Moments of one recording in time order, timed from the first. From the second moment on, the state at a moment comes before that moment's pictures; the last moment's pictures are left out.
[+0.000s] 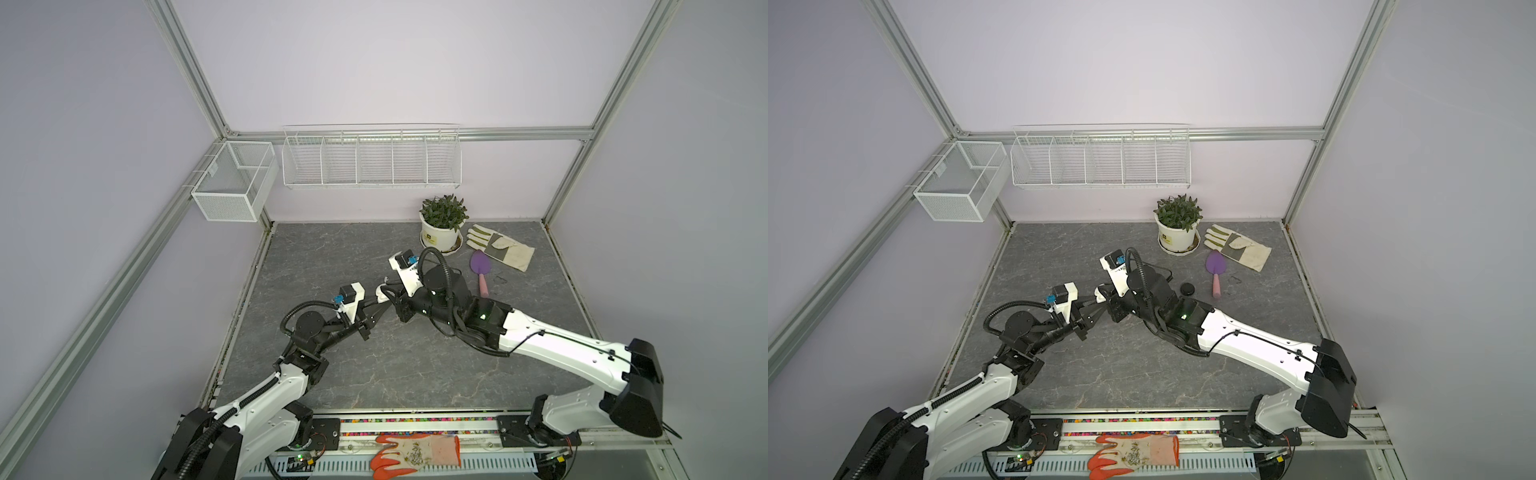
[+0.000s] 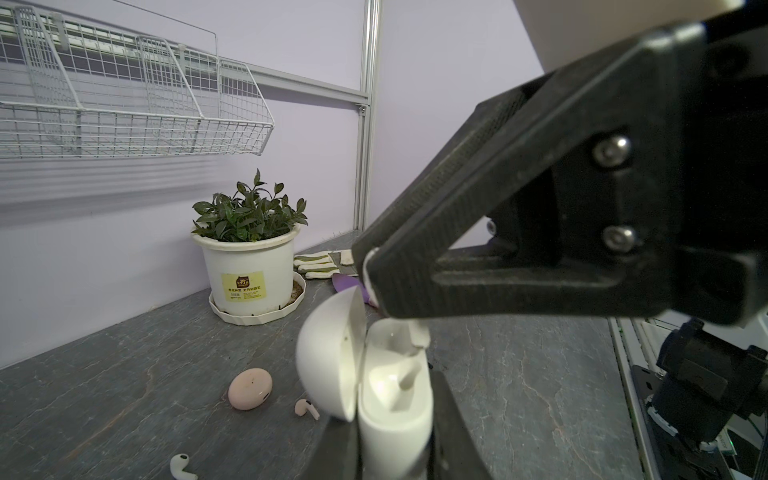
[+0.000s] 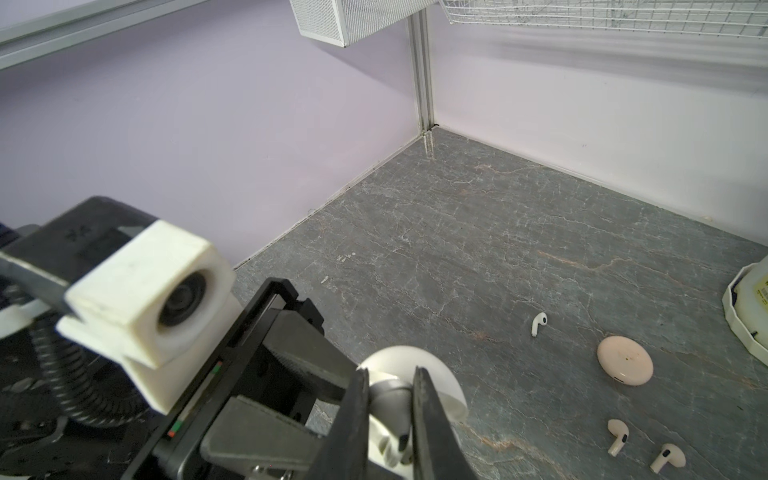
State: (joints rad) left arm -0.51 1.00 0.28 0.86 0.58 -0.15; right arm 1.05 1.41 1.19 -0.11 0.07 0.24
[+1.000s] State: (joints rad) left arm -0.51 0.99 0.28 0.86 0.58 -0.16; right arm 1.06 1.43 1.16 -0.05 0.10 0.22
